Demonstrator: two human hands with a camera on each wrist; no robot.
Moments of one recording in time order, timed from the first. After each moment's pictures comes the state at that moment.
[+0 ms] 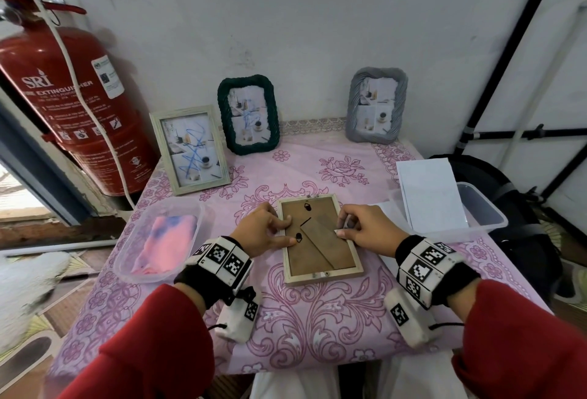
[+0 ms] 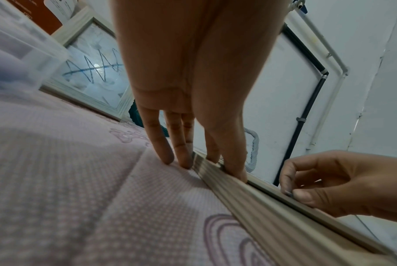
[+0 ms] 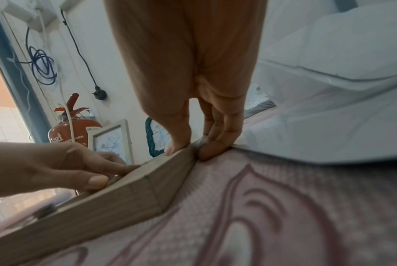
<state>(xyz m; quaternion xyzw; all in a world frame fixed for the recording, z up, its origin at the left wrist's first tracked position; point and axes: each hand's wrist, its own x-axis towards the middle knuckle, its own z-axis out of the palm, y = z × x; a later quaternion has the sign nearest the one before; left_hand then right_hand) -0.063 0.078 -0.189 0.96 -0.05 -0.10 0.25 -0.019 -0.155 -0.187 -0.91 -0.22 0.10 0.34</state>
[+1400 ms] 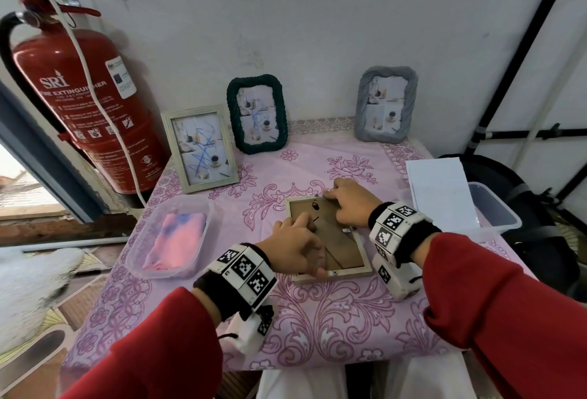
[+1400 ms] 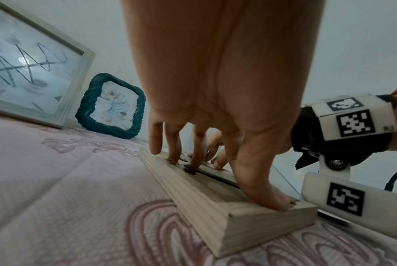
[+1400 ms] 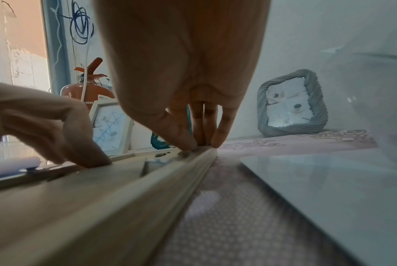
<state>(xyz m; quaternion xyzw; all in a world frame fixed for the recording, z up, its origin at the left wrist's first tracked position) -0.087 0.035 -0.169 0.96 -0.15 -0.18 0.13 0.029 -0.109 -0.178 -0.94 -0.31 0.10 0.07</state>
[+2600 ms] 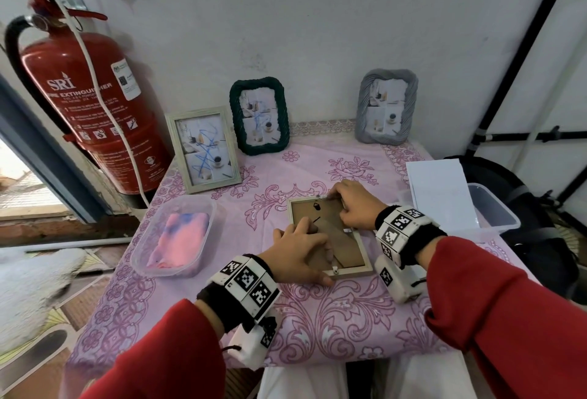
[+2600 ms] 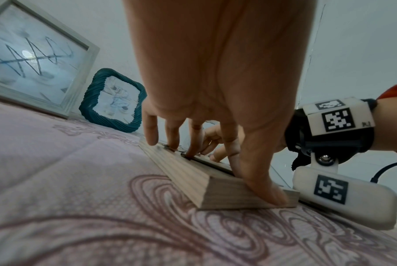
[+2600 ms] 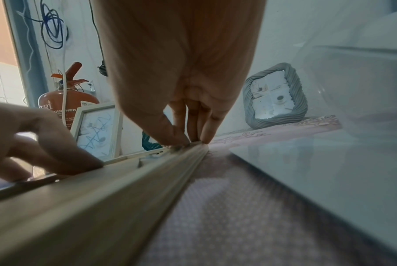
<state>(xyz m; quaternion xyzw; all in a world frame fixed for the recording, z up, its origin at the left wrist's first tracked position) -0.101 0.030 -0.173 0.96 -0.13 -0.16 0.18 0.027 -0.118 -0.184 -0.94 -0.28 0.10 0.18</state>
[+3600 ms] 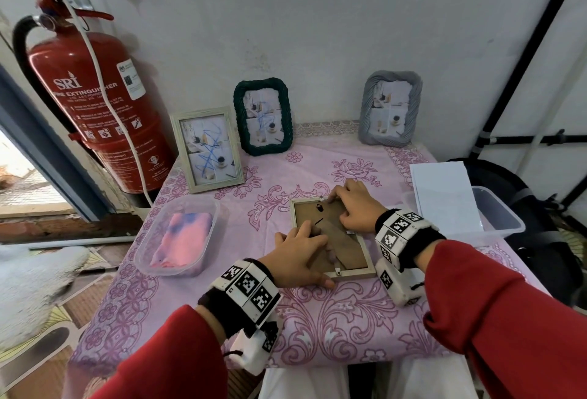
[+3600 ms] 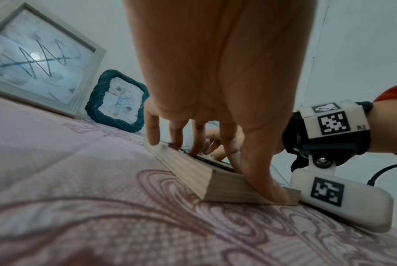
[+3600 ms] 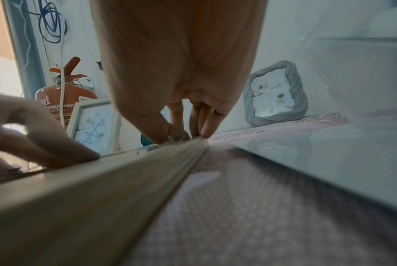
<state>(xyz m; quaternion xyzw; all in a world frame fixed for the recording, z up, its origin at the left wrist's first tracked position) -0.104 0.030 -0.176 0.96 -0.13 -0.16 0.17 0.021 -0.115 -0.185 -0.94 -0.28 0.09 0.18</state>
